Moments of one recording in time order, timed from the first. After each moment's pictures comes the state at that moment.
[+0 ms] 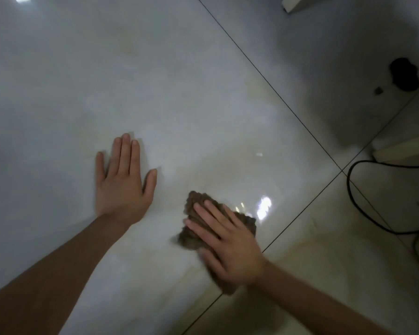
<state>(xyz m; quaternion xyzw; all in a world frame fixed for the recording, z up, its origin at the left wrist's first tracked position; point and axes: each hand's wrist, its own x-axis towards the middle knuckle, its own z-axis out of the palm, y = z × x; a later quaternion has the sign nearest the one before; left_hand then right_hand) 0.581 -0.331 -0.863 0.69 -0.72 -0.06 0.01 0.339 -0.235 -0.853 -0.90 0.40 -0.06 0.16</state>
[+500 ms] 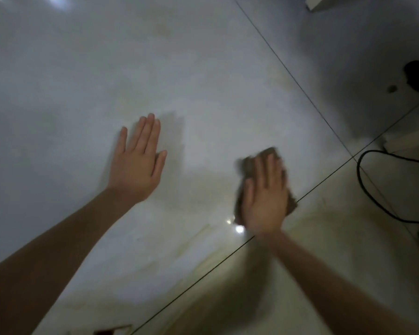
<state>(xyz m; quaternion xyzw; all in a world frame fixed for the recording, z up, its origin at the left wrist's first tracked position) 0.608 -0.287 -0.843 0.64 -0.76 -0.09 0.07 0.338 -0.238 -0.847 -0.67 0.73 -0.08 0.06</state>
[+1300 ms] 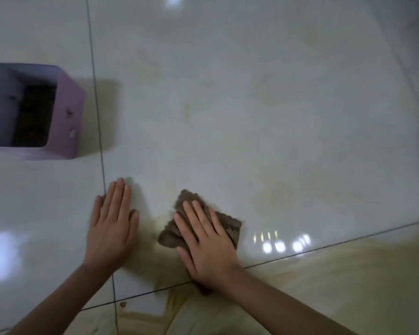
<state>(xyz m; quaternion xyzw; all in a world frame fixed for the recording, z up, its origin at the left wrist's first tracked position) 0.780 0.002 -0.835 0.82 -0.56 -0.12 0.04 0.567 -0.066 -0.850 -0.95 0.29 0.00 0.12</state>
